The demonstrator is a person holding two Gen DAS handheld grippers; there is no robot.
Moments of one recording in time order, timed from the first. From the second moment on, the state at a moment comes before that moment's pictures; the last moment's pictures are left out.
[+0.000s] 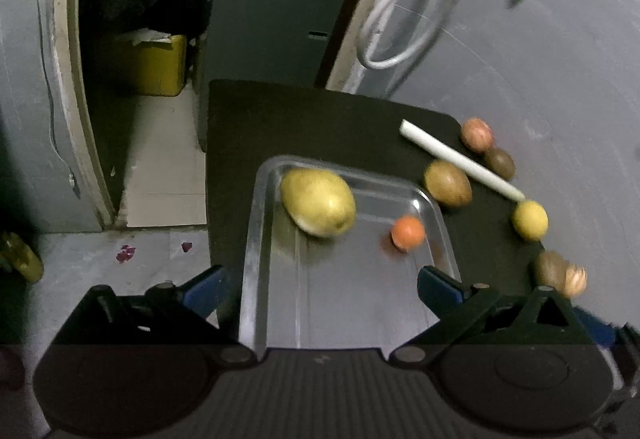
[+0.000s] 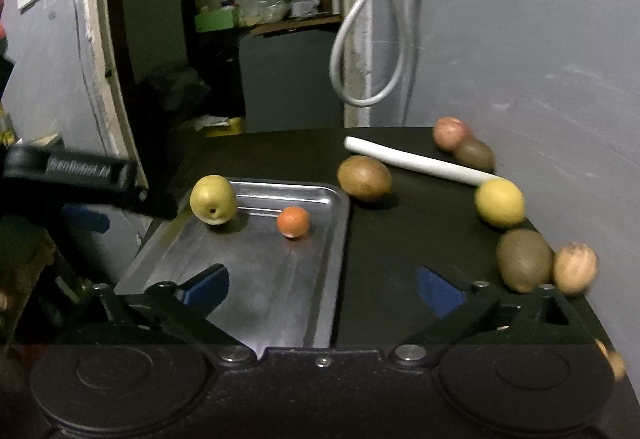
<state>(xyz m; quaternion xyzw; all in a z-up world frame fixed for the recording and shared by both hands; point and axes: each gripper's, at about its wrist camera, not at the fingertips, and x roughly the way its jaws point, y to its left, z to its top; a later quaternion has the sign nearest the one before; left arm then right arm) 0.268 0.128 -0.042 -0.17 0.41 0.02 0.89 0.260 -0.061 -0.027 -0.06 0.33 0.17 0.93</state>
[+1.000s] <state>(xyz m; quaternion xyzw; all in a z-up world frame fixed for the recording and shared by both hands) 0.217 -0.010 -0.066 0.01 0.48 -0.14 0.87 0.162 -0.218 -0.059 0.06 0.43 -0.07 0.90</state>
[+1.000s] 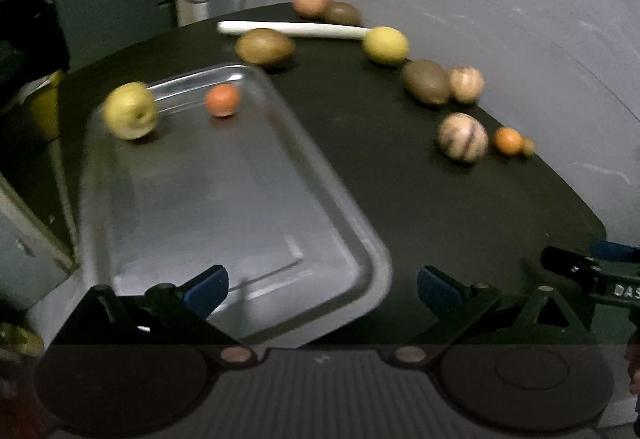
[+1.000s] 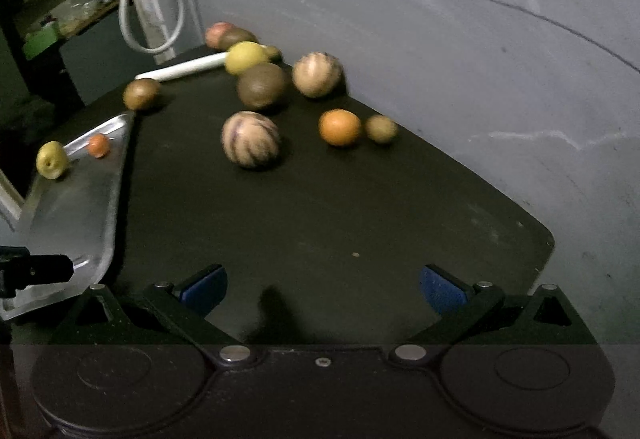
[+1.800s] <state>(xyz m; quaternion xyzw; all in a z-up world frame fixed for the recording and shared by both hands) 0.274 -0.104 -0.073 0.11 0.45 -0.23 0.86 0.194 -0.259 -0.048 -0.13 0.41 0.05 0.90</state>
